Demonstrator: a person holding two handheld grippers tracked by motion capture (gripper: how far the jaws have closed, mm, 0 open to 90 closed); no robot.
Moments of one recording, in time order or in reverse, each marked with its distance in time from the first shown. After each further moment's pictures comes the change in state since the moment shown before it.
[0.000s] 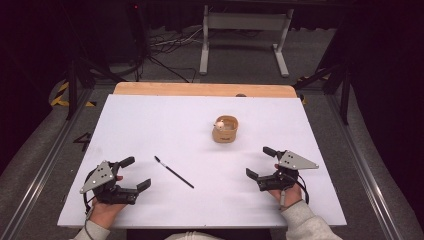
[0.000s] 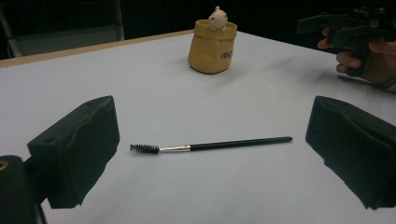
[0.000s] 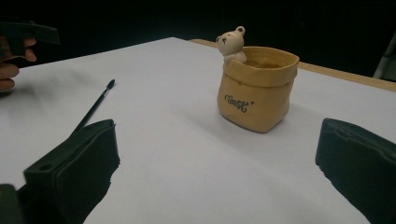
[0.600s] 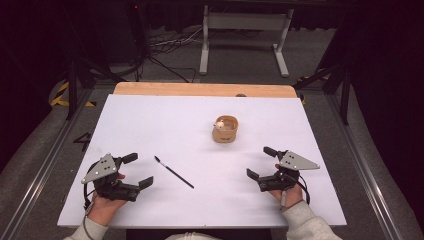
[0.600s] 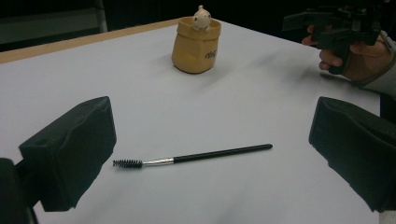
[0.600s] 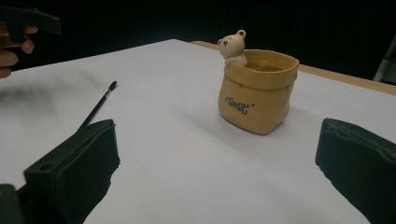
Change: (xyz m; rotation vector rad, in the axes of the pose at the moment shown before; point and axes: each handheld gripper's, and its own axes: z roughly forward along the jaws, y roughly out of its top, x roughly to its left) left arm -0.003 0.034 0.007 0.090 -0.056 -0.004; right arm 0.001 0.001 -0.002 -0.004 0.006 -0.001
